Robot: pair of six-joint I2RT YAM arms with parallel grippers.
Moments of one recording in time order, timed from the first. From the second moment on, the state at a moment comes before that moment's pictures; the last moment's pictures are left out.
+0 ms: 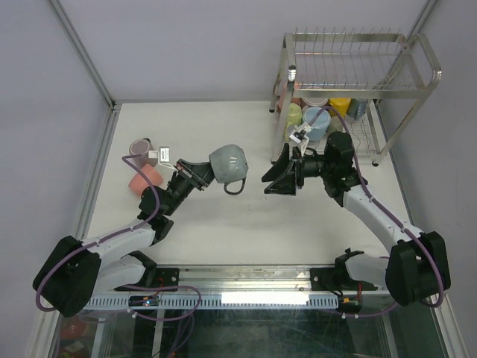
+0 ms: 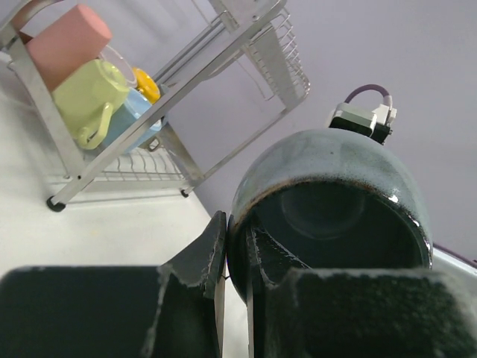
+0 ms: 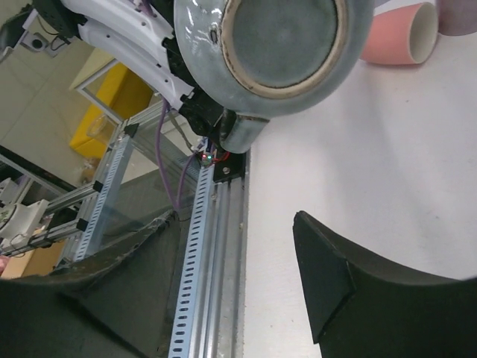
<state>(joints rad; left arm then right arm) -0.58 1.08 0.30 1.12 0.13 -1.01 0.33 1.19 0.76 0.32 -1.33 0.42</state>
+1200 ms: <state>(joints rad) -0.72 1.28 0.53 1.34 -0.07 -0.89 0.52 1.29 0.85 0.73 -1.01 0.95</state>
